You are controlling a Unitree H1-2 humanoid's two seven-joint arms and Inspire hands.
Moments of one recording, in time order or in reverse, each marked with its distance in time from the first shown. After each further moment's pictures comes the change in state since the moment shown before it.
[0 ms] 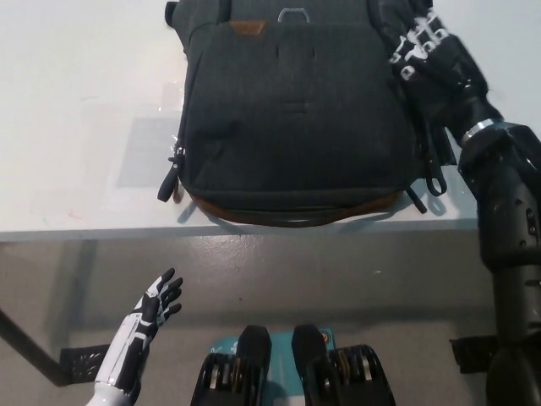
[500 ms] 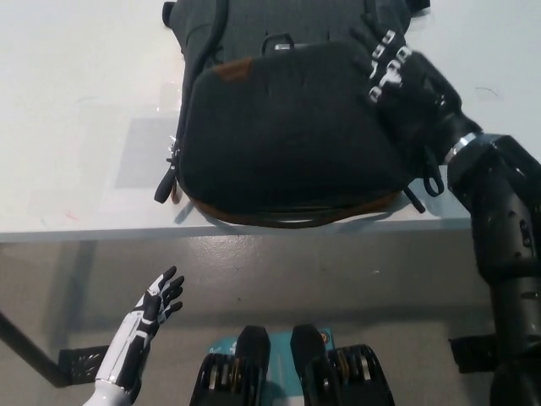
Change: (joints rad) left_arm -0.012 0.008 -0.003 0.000 0.000 0.000 -0.004; right_arm 0.067 -0.023 0.106 -0.064 0.009 0.085 0.128
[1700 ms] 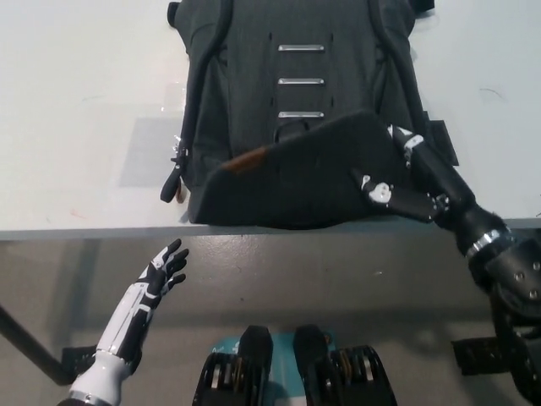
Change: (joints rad) left_arm -0.078 0.026 -0.005 0.012 0.001 0.001 -0.021; right_arm 0.368 -0.132 0.328 -0.492 -0.580 -0.286 -0.201
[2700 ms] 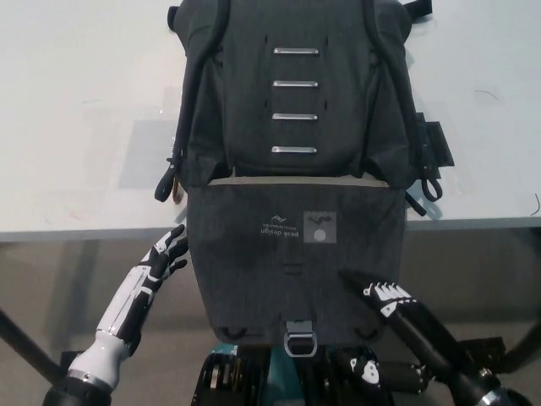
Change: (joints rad) left_arm -0.062 0.024 0.003 0.028 -0.003 0.017 -0.031; right_arm 0.392 -0.093 0.228 -0.123 -0.432 -0.305 -0.079
